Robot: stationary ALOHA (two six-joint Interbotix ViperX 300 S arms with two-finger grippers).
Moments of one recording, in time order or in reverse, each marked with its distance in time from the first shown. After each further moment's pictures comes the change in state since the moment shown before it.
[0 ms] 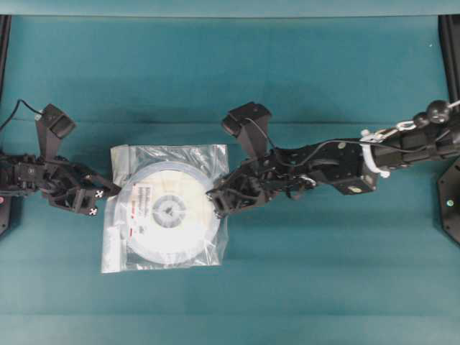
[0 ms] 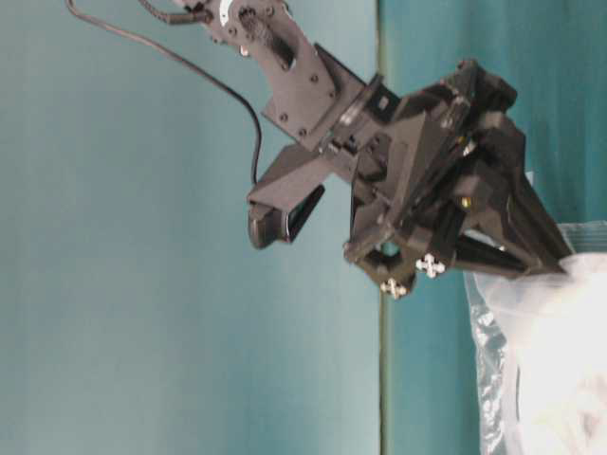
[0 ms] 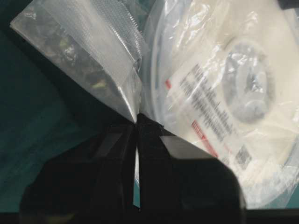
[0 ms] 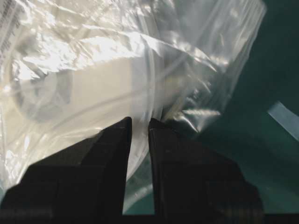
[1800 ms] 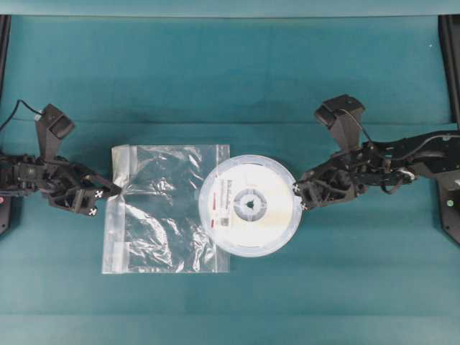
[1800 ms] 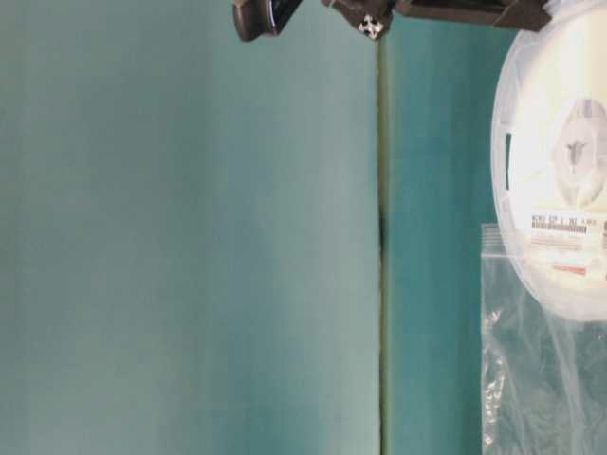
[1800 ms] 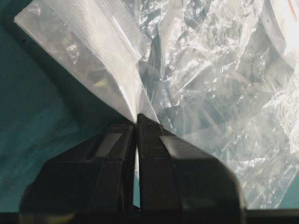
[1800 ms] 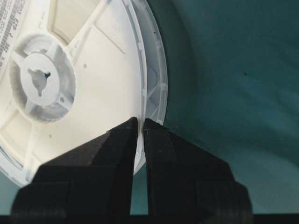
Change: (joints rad) left arm 0.000 0.000 0.002 0.000 0.000 0.002; right arm -0.046 -0.370 0.449 0.002 0.005 0.048
